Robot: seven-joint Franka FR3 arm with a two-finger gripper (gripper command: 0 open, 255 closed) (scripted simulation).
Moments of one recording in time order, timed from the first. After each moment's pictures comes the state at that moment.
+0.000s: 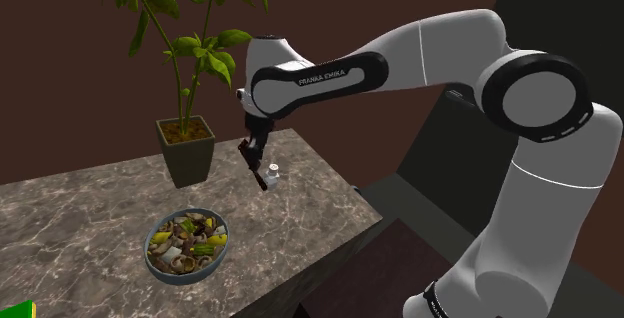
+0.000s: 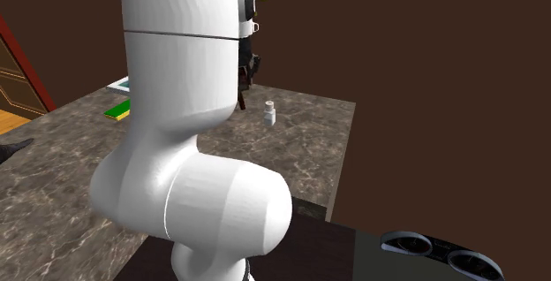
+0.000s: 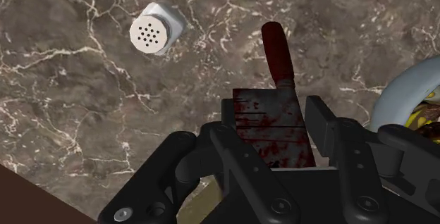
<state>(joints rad) 0.09 0.31 0.27 -1.84 -0.07 2.08 -0.33</state>
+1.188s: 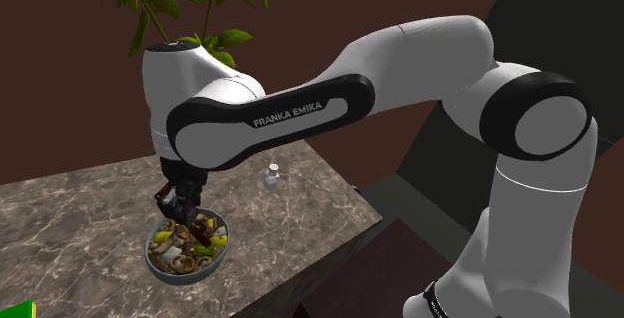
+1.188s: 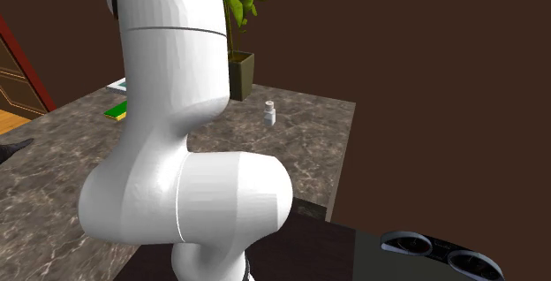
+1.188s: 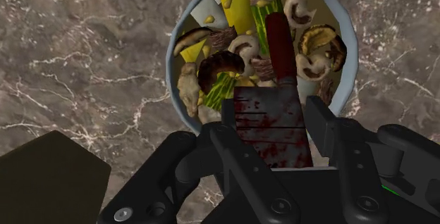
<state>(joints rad) 0.37 0.42 0.38 -1.68 -0.13 2.03 0.07</state>
